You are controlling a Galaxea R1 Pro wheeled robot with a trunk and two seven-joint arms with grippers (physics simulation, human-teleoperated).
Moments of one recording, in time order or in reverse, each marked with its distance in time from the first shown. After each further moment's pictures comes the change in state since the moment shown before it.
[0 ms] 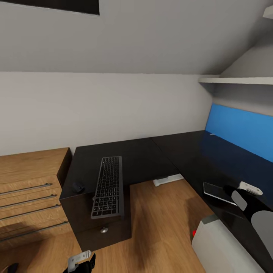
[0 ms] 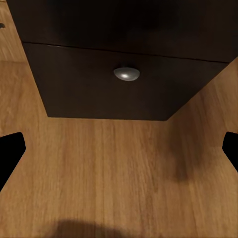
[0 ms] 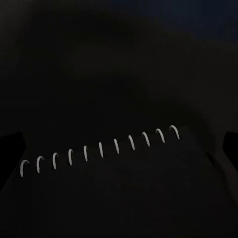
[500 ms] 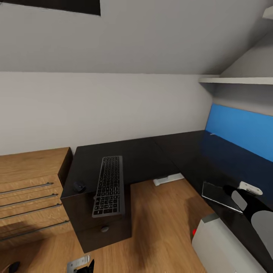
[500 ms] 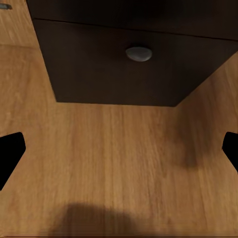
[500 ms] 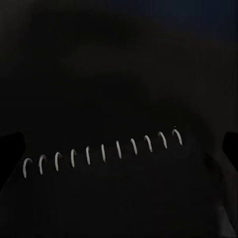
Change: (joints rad) left arm 0.000 0.000 0.004 0.051 -0.001 0.002 -0.005; right arm 0.000 0.000 -0.001 -0.001 0.002 -0.001 0.002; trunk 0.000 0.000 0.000
